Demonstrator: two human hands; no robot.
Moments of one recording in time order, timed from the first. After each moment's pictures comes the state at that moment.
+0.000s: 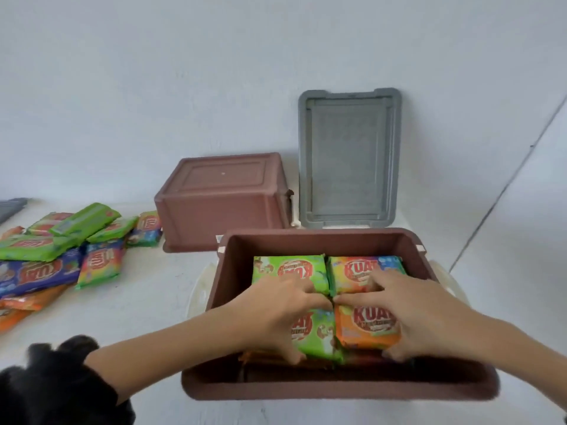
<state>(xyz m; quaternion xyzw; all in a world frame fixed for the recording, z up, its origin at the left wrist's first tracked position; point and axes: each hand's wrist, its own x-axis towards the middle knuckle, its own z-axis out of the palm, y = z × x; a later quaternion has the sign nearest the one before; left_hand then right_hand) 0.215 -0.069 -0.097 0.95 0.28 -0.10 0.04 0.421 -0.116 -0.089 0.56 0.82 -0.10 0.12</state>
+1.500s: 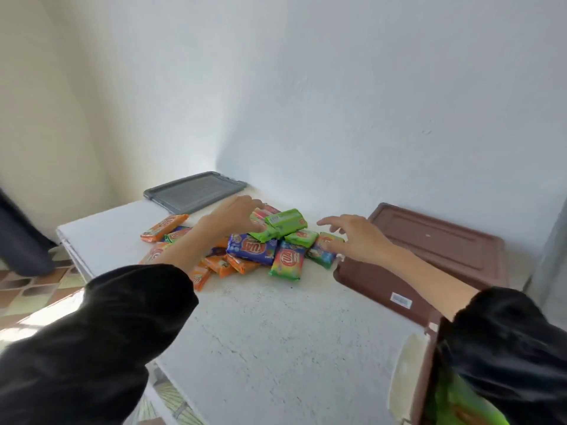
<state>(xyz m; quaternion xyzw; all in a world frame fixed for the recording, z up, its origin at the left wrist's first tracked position) -0.131 0.010 -0.061 0.64 0.76 0.08 0.05 0.111 0.086 -0.064 0.35 0.92 -0.13 -0.10</state>
